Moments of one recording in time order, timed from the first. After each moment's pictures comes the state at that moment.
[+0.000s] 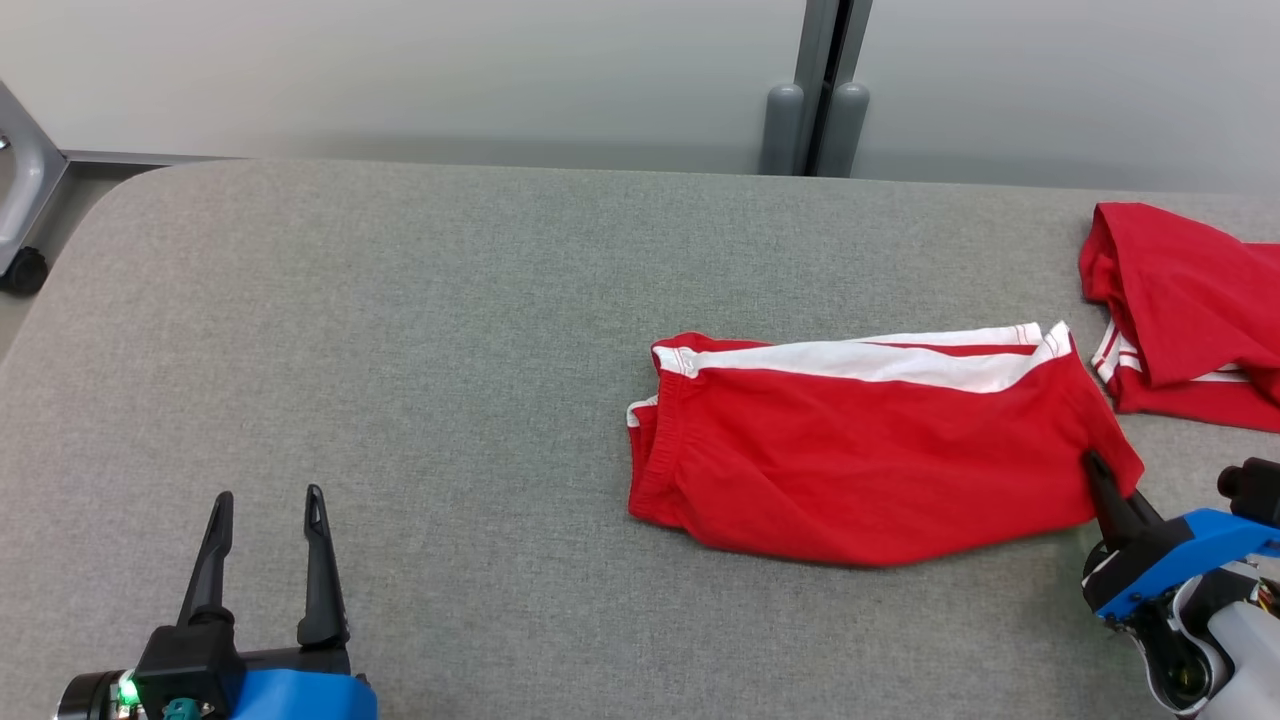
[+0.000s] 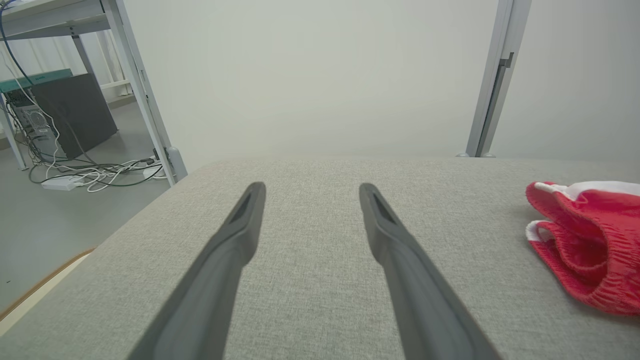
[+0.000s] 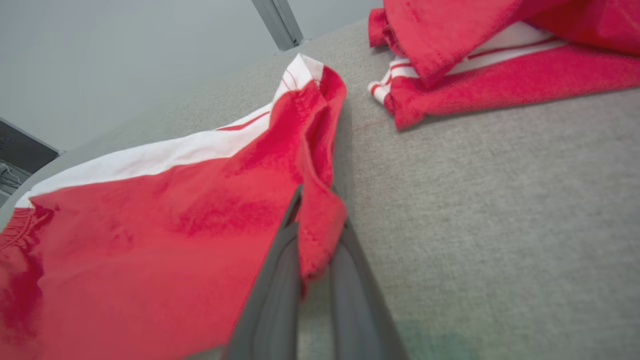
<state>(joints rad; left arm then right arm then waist) 0.04 0.06 0.06 0.12 -0.04 -0.05 -0.26 -0.46 -0.46 0.54 0.84 1.10 0.13 -0.26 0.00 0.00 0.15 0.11</state>
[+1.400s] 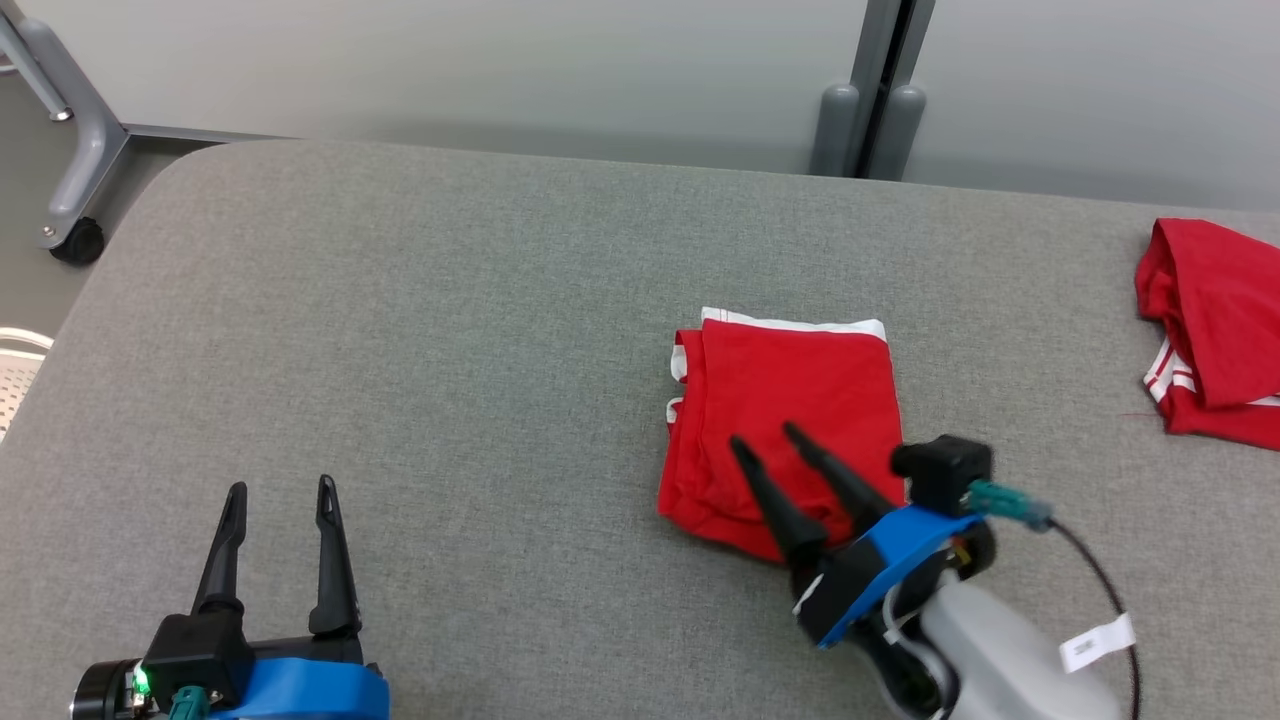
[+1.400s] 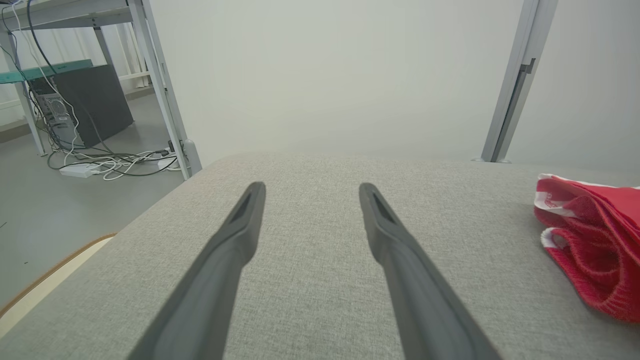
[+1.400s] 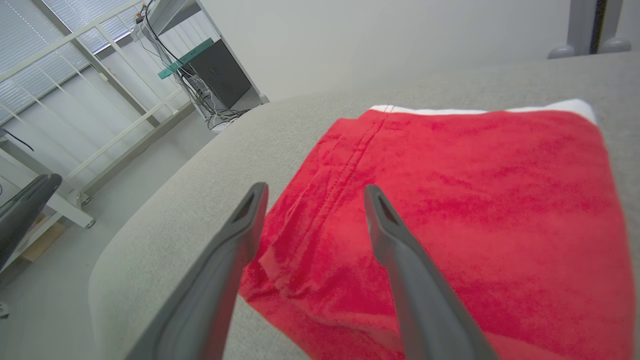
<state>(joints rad) 0.02 0.05 0.05 0.14 -0.06 -0.05 -0.26 -0.47 -0.13 0.66 0.61 0.76 0.13 -0.25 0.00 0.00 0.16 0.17</state>
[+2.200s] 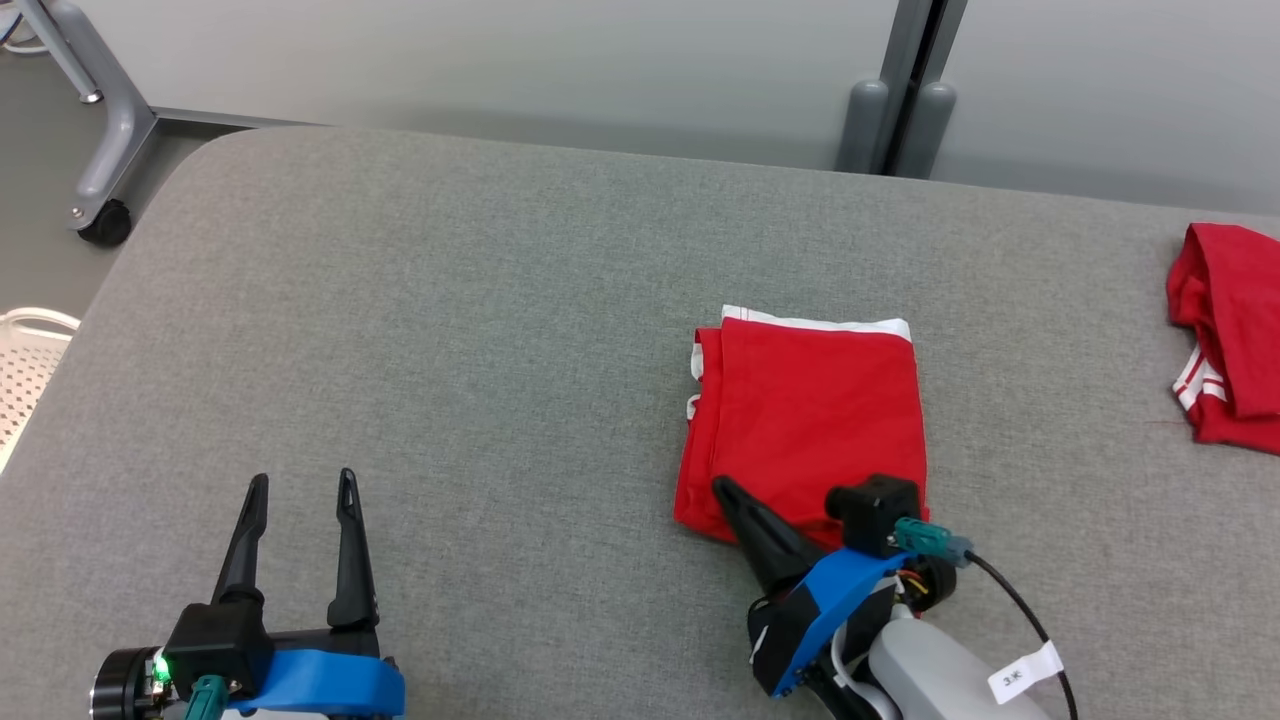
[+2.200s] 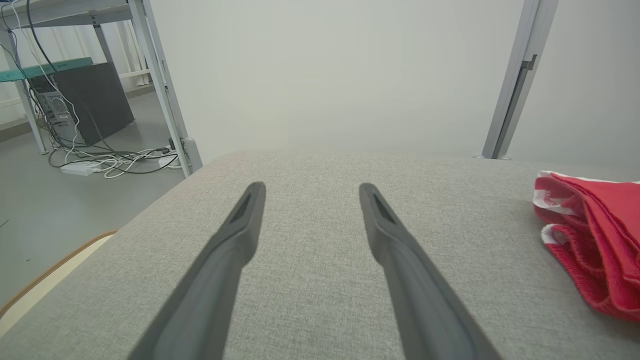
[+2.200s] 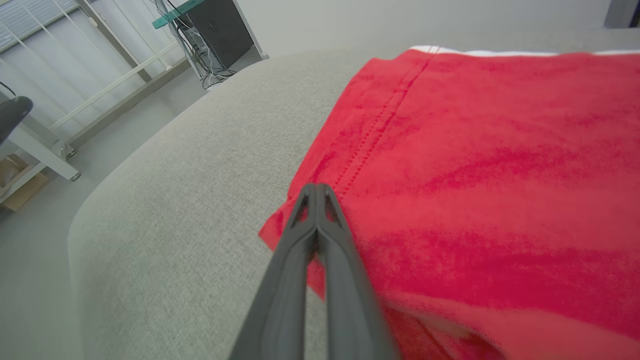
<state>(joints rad) 0.00 0.05 0.02 0.15 -0.06 -0.05 -0.26 -0.47 -0.06 0.62 0.73 0.59 0.13 -0.26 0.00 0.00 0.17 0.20</state>
